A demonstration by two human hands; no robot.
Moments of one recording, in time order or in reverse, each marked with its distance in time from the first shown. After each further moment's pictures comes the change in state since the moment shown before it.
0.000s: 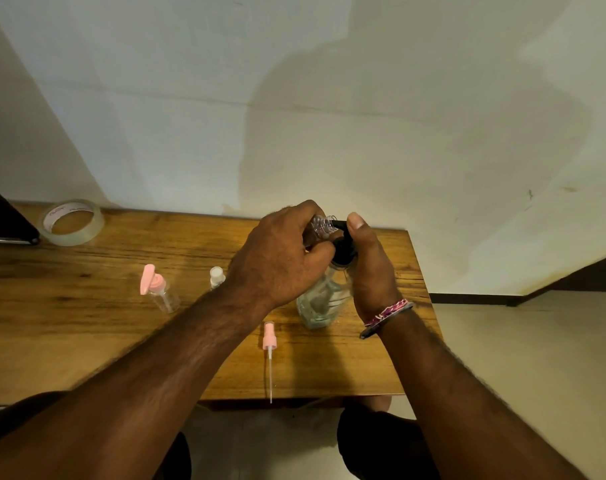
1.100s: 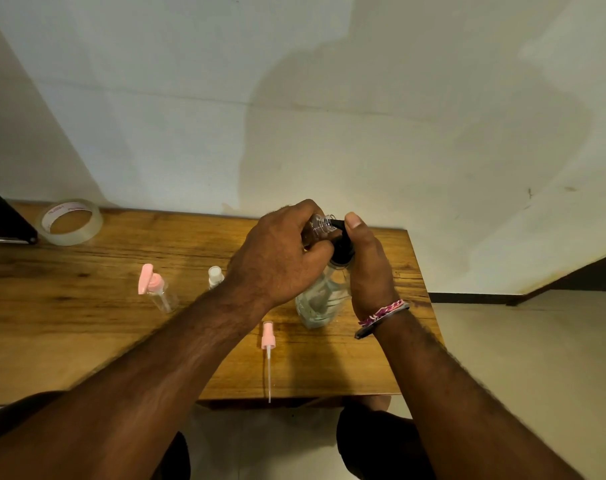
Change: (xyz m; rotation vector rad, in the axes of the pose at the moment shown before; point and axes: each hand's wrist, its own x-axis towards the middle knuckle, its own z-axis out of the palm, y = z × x) left_hand 0.001 -0.002 0.002 -0.018 -0.001 0.001; right_hand -0.004 -0.004 0.003 0.009 0.046 -0.018
